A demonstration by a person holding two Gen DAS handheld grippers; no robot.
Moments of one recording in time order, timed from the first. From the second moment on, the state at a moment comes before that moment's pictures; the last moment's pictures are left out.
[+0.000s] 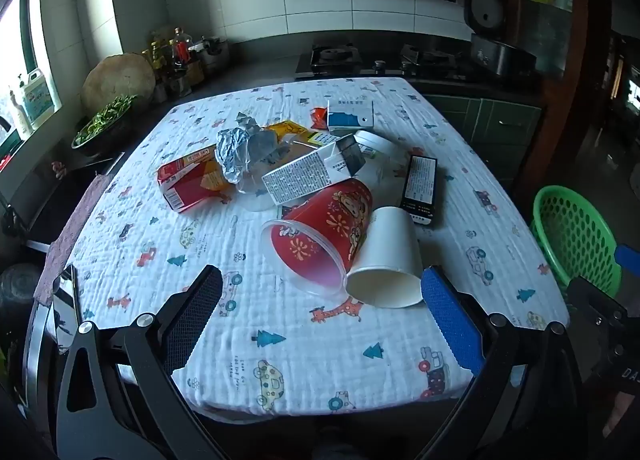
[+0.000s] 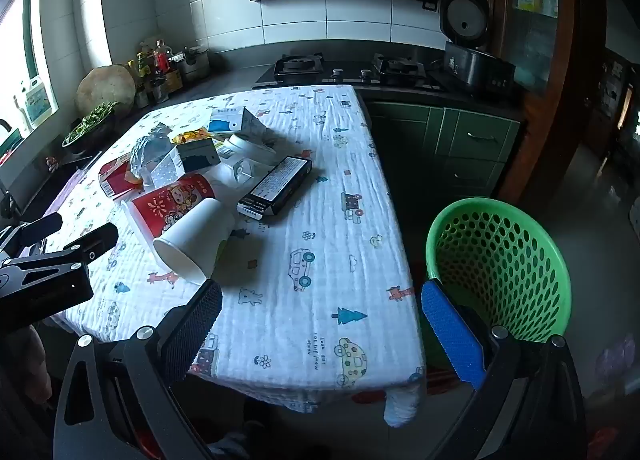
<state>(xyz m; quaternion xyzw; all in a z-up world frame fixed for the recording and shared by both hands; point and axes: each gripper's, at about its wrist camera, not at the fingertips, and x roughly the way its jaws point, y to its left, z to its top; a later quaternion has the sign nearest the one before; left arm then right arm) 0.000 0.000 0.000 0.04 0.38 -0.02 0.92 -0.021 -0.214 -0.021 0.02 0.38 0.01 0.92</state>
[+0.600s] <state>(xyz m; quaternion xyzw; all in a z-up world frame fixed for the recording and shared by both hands) 0.004 -0.002 -0.001 0.03 0.39 -0.01 0.92 -0.020 -0.216 -0.020 0.02 0.38 0.01 0.92</state>
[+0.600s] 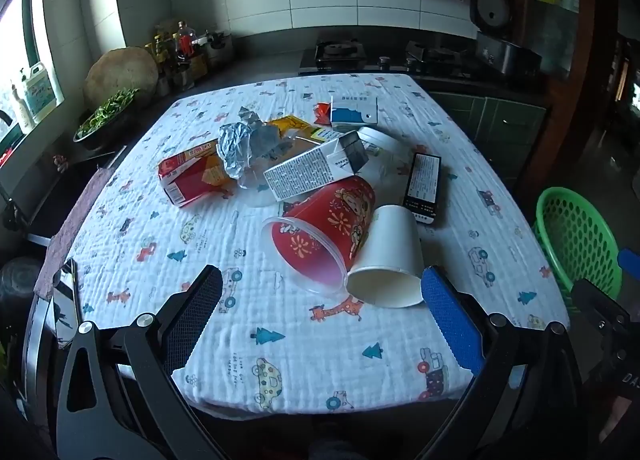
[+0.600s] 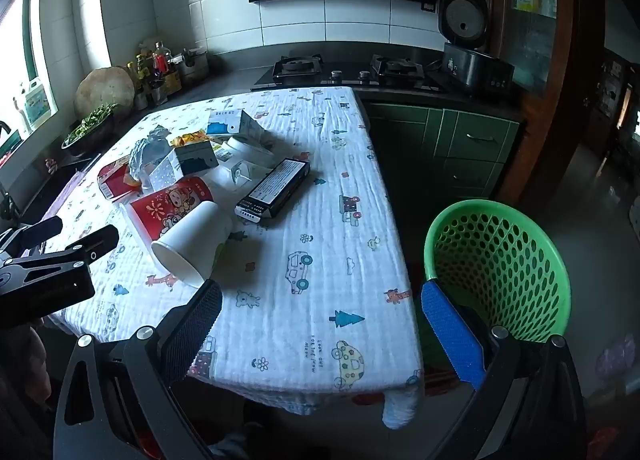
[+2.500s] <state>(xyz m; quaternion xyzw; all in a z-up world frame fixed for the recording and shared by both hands) 0.002 -0.002 0.009 0.05 0.36 0.00 0.93 -0.018 -0.213 -0.018 0.02 0.37 0.01 0.93</state>
